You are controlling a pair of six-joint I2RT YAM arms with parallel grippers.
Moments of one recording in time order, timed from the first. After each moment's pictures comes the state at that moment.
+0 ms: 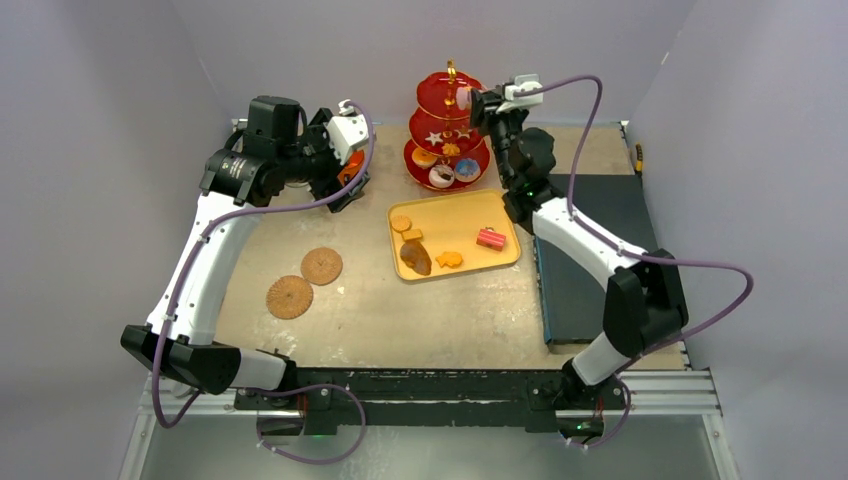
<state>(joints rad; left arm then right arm) -0.30 1.38 1.69 -0.96 0.42 0.61 0.49 1.57 1.20 0.74 0.26 -0.03</state>
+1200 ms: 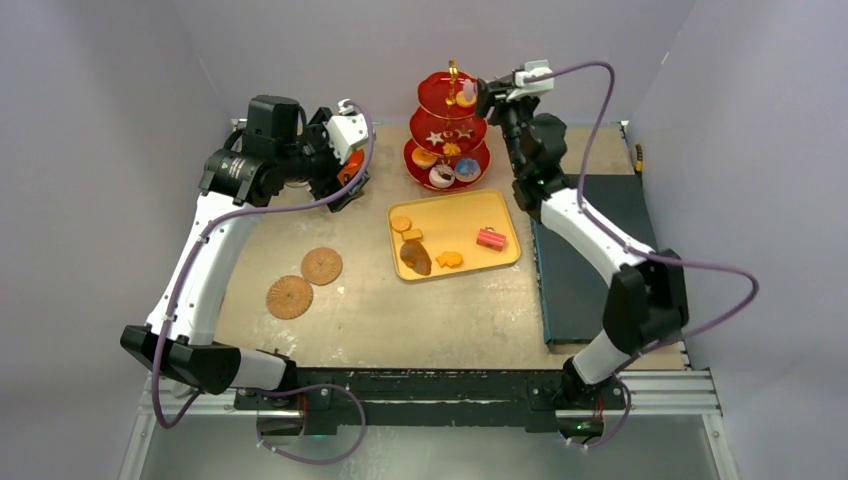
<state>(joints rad) -0.30 1.38 1.70 -0.96 0.41 0.61 0.41 1.64 1.32 0.65 0.18 -0.03</state>
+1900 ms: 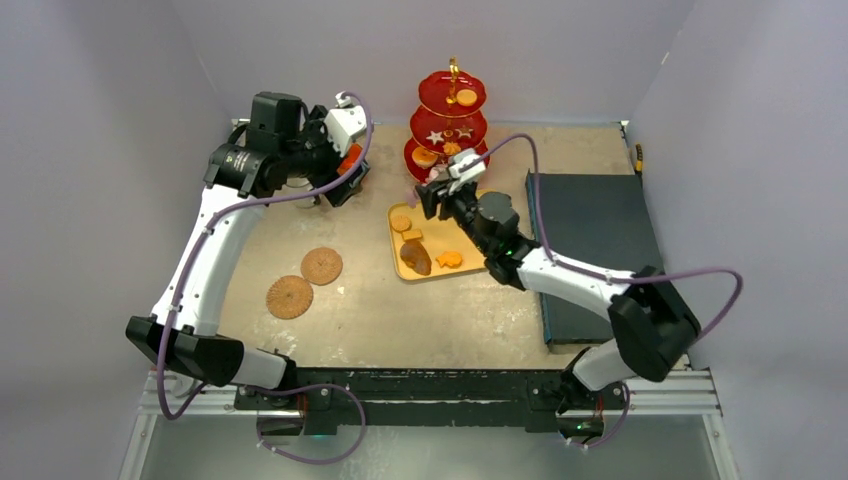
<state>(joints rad) -0.29 1.41 1.71 -0.96 0.36 0.53 0.73 1.44 0.87 0.67 0.16 0.03</state>
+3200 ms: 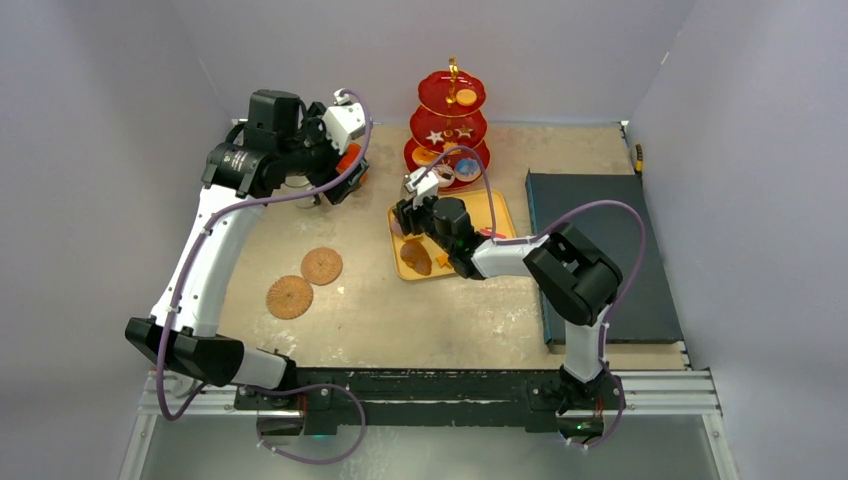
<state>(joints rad) -0.29 1.42 1.73 -0.96 0.34 0.54 0.77 1.92 1.00 0.78 0.08 0.02</state>
